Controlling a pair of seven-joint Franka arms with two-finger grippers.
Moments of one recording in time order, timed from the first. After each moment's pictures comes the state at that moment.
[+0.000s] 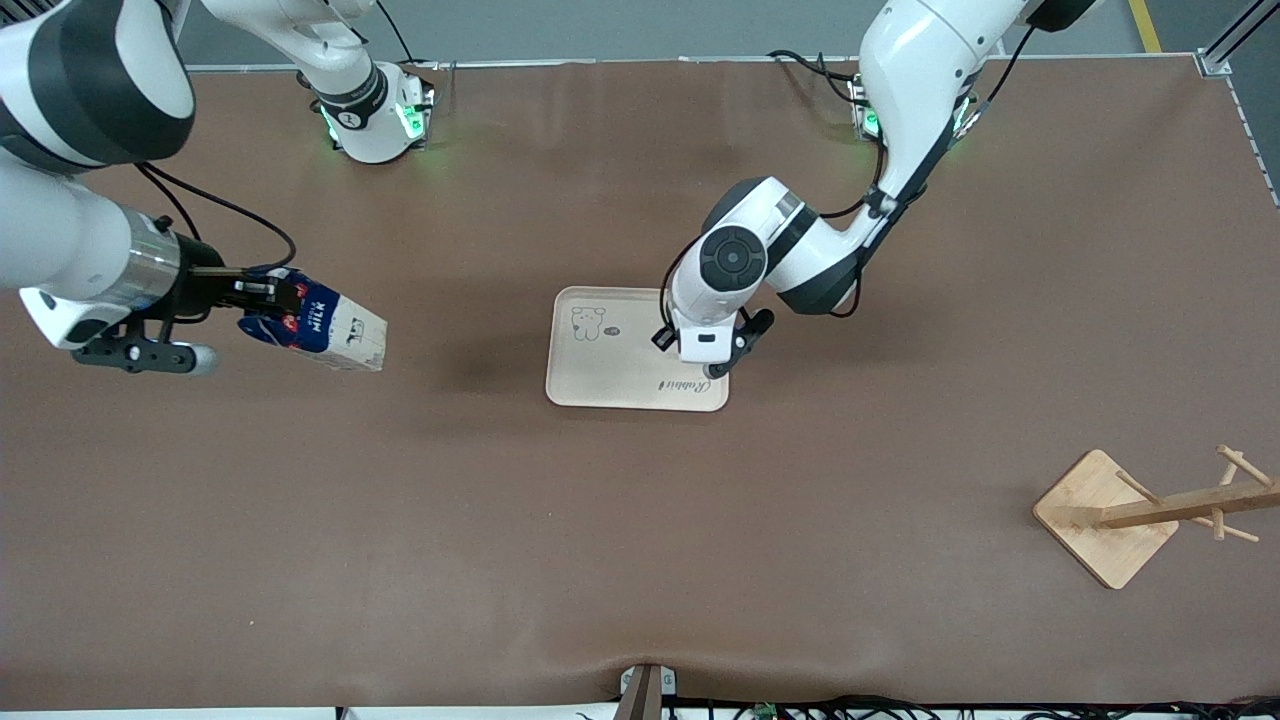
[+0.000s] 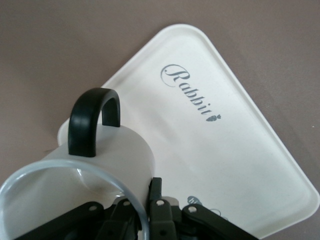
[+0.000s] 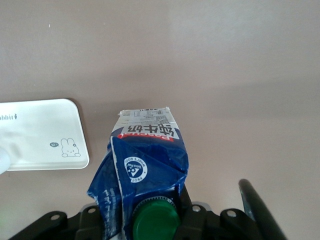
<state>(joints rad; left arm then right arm) -0.40 0.61 -0.39 -1.70 -0.01 2.23 -1.54 0.08 0.20 0.07 -1.51 0.12 1.48 0.26</state>
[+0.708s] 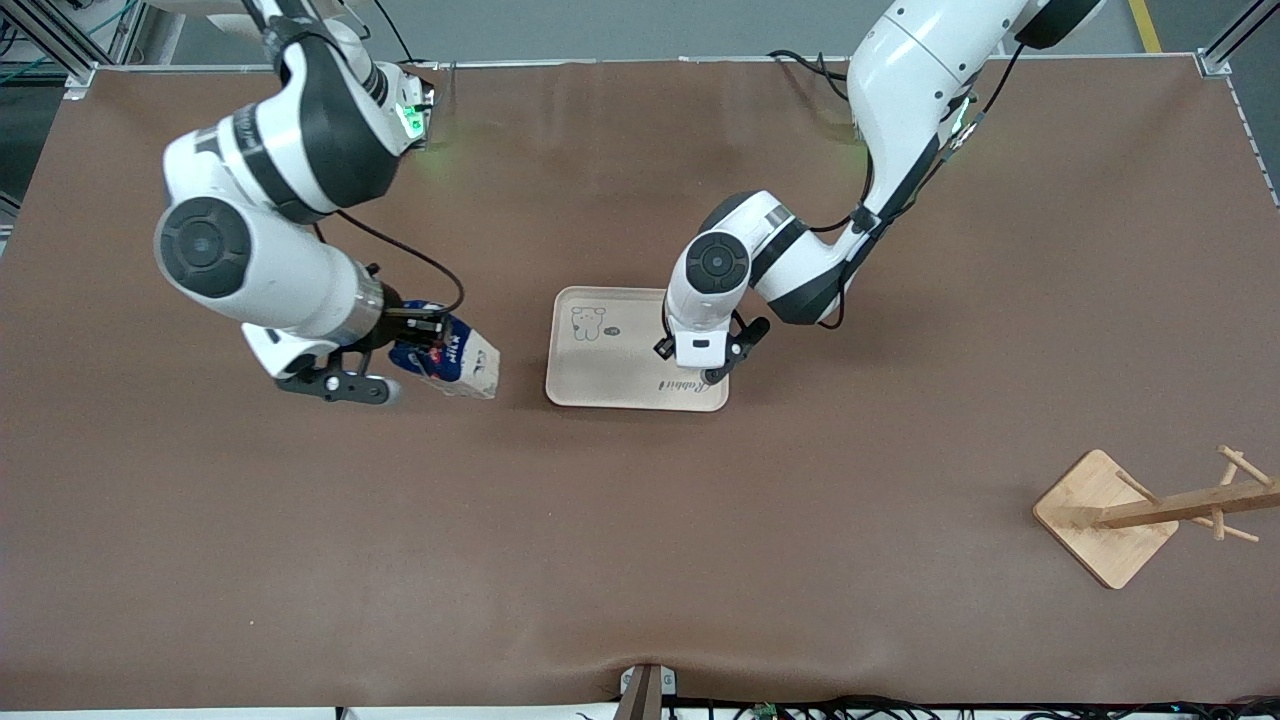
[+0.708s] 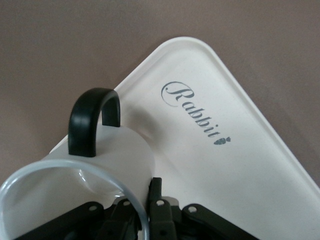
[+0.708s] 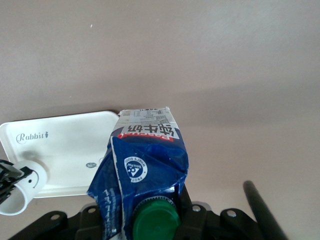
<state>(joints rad) -0.41 0.65 -0.39 -1.72 0.10 2.27 -1.60 0.34 0.33 0.07 -1.50 0.12 1.67 0.55</state>
